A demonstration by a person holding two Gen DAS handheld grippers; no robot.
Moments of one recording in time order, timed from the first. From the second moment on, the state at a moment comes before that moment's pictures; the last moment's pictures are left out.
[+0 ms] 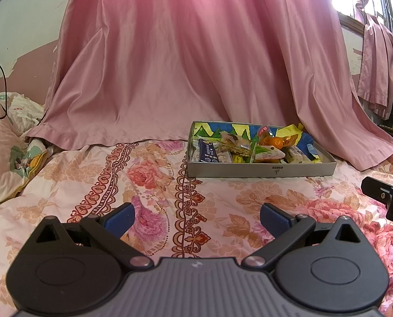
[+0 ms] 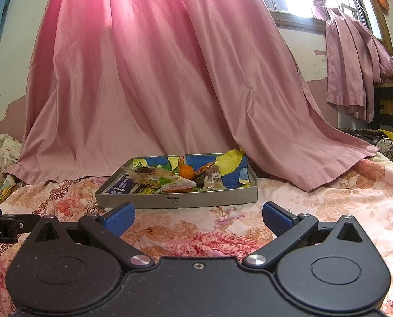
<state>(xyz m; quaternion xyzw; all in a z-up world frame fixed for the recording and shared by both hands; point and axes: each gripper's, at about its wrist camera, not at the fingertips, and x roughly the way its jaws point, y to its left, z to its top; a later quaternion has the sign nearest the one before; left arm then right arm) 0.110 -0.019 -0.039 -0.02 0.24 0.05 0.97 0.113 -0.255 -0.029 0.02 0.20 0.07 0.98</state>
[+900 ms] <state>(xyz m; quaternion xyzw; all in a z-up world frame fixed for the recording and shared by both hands) 0.116 -0.018 -0.035 -0.01 0.27 0.06 0.96 0.111 -0.253 -0.032 0.01 0.20 0.08 0.98</state>
